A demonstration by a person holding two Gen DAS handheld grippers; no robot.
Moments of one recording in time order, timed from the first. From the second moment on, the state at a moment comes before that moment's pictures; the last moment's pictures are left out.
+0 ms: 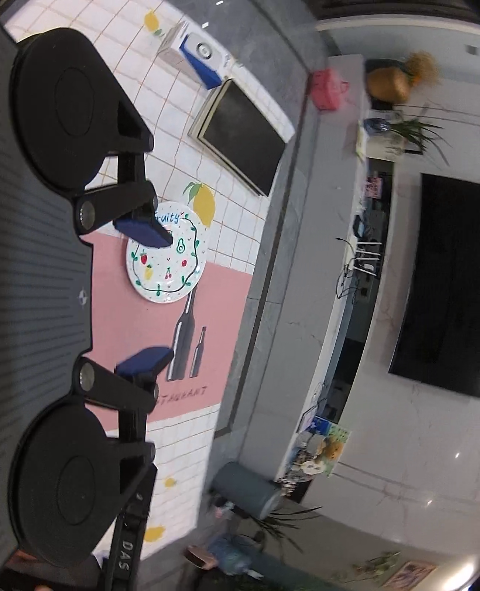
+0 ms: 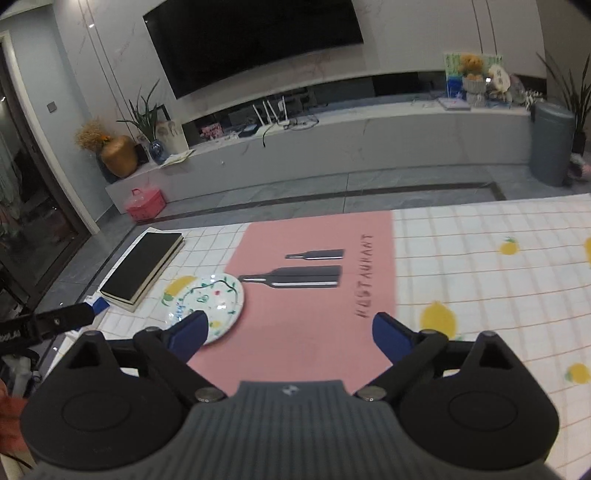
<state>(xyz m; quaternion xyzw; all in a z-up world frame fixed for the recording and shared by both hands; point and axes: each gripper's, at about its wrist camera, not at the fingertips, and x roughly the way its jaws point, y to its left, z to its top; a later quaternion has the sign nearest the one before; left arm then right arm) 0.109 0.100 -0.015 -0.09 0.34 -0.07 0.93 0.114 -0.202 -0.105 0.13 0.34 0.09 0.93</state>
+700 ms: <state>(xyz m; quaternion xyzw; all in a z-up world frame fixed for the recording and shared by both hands) 0.209 0.169 -0.114 -0.16 0.39 -0.06 0.90 0.252 -0.114 -0.182 0.10 0.41 0.12 0.90</state>
